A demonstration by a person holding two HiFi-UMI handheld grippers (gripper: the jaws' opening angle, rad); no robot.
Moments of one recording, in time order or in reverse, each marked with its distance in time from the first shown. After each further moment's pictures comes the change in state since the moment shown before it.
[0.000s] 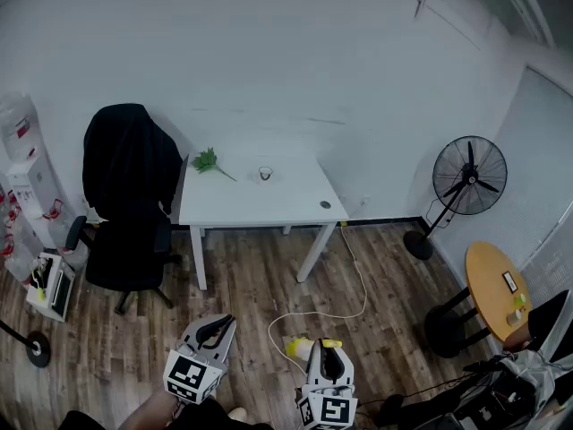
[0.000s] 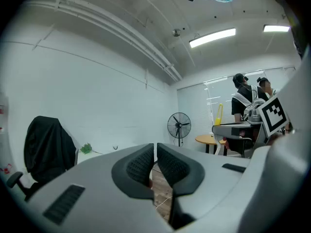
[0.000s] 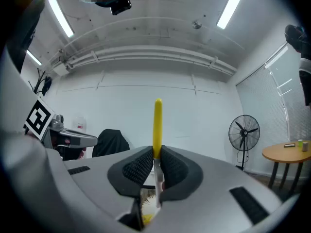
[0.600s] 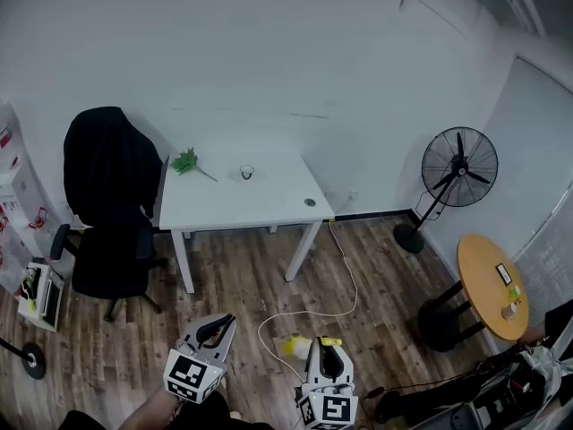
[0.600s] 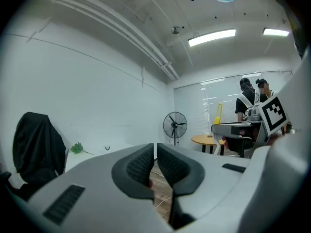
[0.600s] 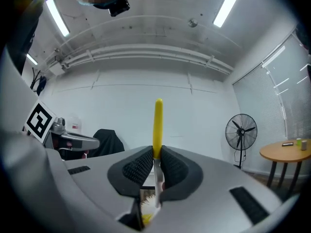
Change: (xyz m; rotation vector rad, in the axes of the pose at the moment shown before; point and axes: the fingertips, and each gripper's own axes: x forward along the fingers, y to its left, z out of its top) left arm 0.065 -0.012 -0.003 -0.005 0.008 -0.054; right arm 0.030 -0.045 -0.006 0.030 -0.004 -0.031
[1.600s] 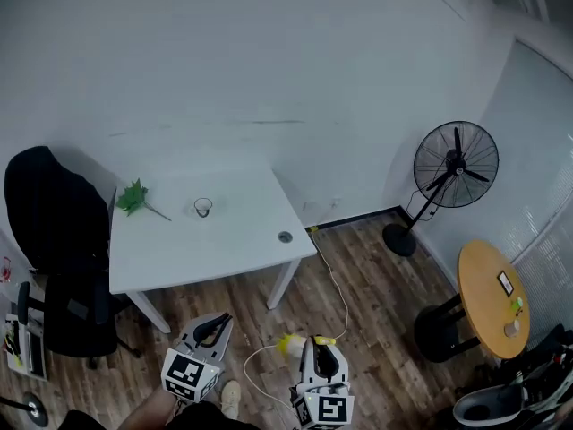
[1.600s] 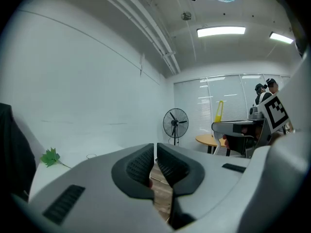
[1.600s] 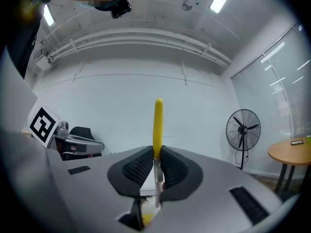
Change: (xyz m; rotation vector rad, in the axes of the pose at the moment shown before) left arm 0.331 0.144 0.026 -0.011 0.041 -0.105; right arm 0.317 -0.125 0.004 0.040 -0.012 -0.089
